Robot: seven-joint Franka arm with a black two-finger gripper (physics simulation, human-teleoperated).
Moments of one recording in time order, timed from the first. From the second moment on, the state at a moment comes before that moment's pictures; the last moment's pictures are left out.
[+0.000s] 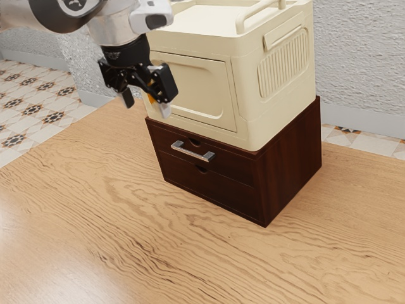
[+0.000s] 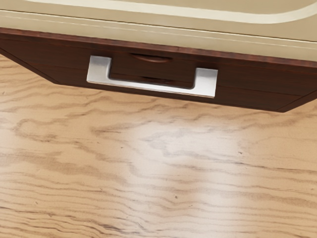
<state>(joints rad) -0.18 0.13 0.22 -1.12 0.06 1.36 -0.04</state>
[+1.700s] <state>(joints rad) -0.24 -0.20 0.20 -1.87 0.27 2.06 1.00</state>
